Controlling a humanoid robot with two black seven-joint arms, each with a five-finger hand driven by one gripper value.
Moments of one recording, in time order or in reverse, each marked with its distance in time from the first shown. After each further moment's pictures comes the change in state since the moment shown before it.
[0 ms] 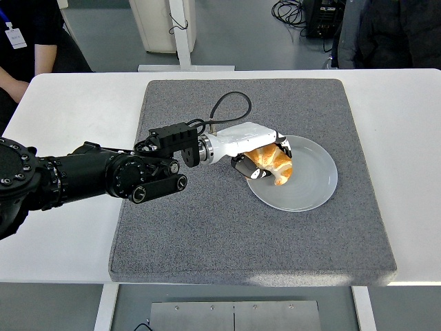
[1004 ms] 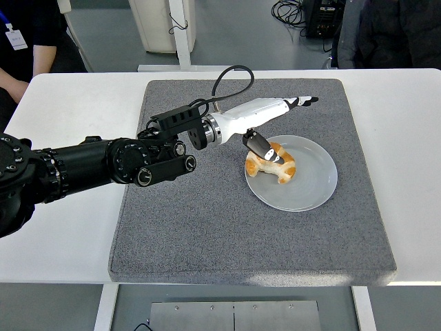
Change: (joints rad) left arm -0.033 0.000 -0.139 -0.001 -0.090 -0.025 -0.046; right arm 0.000 0.000 0.000 0.000 0.000 0.000 0.000
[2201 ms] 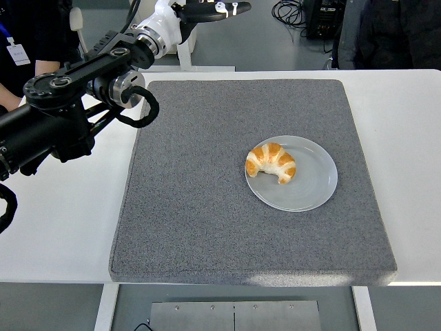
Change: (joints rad) left arm 0.070 0.202 -0.633 0.001 -0.668 -0.197 0.205; right arm 0.001 0.000 0.000 0.001 0.000 0.000 0.000
